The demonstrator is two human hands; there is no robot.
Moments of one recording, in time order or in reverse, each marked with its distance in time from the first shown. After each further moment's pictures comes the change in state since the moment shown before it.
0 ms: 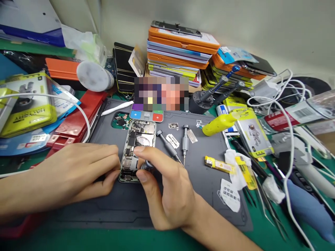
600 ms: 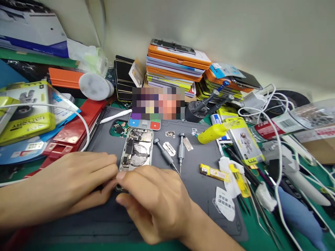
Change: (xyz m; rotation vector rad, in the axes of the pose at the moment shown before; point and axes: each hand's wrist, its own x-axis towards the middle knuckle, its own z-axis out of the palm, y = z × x) left_hand -0.001 0.000 0.000 -0.074 -0.030 0.008; right_hand 0.008 0.001 0.000 -0.074 -0.039 -0.202
